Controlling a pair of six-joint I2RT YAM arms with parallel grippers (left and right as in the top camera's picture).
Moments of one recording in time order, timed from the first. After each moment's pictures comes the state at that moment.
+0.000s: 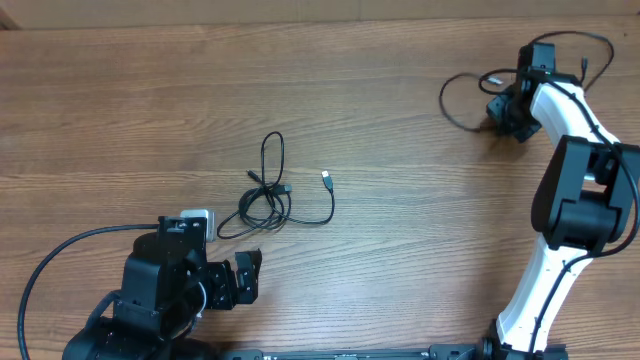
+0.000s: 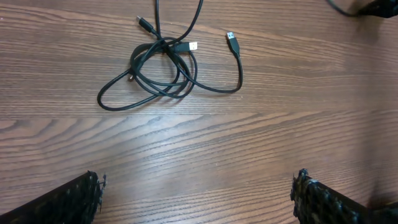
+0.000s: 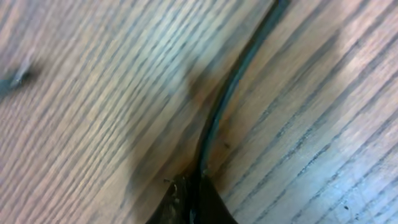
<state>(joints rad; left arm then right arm) -0.30 0.63 0.94 -1.18 0.12 -0.39 -0.19 2.26 1.71 -0.74 0.08 0.72</state>
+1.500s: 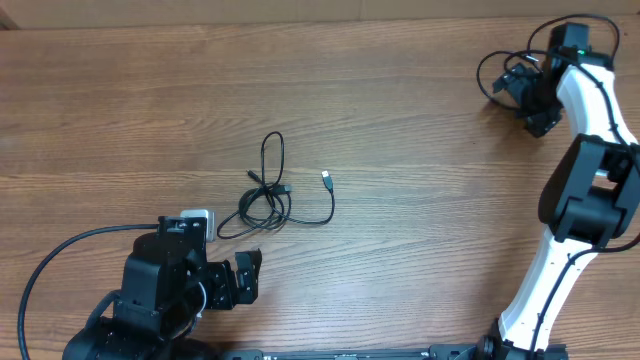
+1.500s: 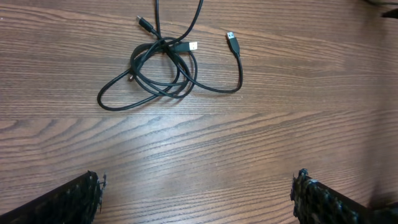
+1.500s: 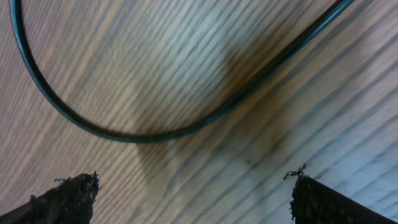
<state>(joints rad) -0.30 0.63 0.94 -1.18 0.12 -0.39 -0.26 2.33 1.94 -0.91 -0.09 0.64</state>
